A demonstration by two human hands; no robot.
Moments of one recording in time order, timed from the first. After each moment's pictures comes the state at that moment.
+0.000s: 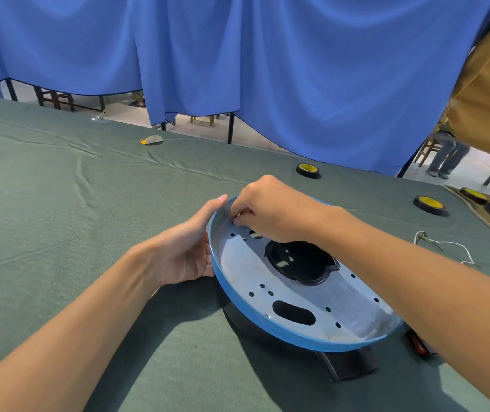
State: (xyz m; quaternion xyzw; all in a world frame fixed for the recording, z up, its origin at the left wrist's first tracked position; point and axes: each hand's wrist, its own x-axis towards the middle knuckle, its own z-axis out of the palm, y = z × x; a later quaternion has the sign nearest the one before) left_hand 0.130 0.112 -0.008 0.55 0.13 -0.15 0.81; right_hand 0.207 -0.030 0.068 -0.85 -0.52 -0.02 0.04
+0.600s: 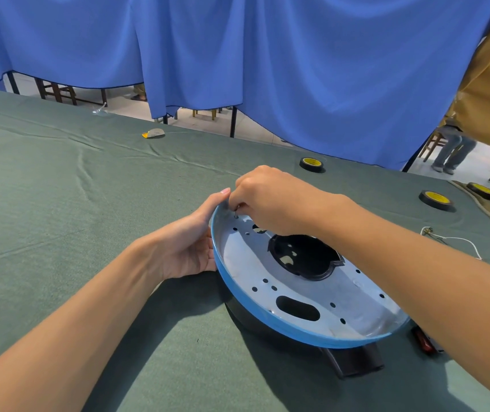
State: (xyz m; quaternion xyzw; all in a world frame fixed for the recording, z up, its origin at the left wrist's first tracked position) left_hand 0.131 0.111 -0.007 0.54 0.13 -0.14 0.82; right_hand 0.210 -0.025 0.068 -0.82 -0.57 -0.07 -0.04
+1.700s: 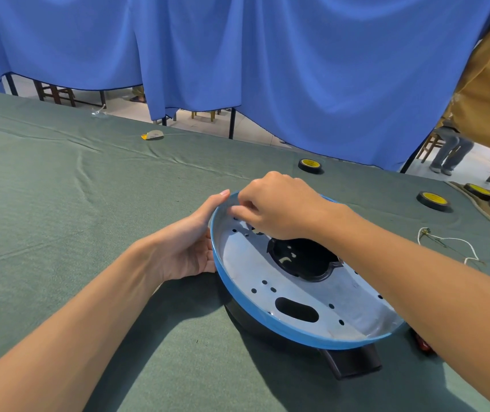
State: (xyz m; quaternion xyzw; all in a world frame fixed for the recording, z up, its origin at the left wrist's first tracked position) left_hand 0.130 0.111 -0.007 0.55 0.13 -0.15 0.81; right_hand 0.210 -0.034 0.061 -0.87 -0.49 -0.09 0.01
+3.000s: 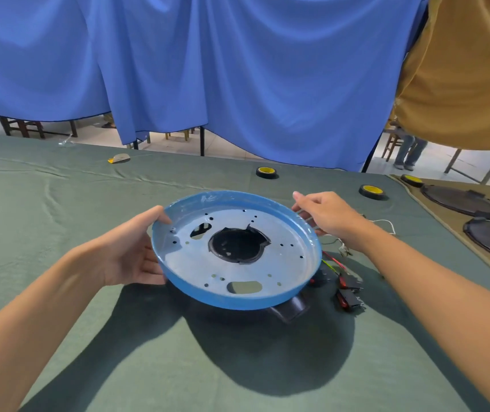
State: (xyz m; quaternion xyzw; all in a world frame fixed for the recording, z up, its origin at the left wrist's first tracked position) left_hand 0.105 0.113 0.010 0.66 0.25 -0.12 0.70; right_hand 0.247 -0.192 0.044 -0.89 -0.17 0.06 0.43
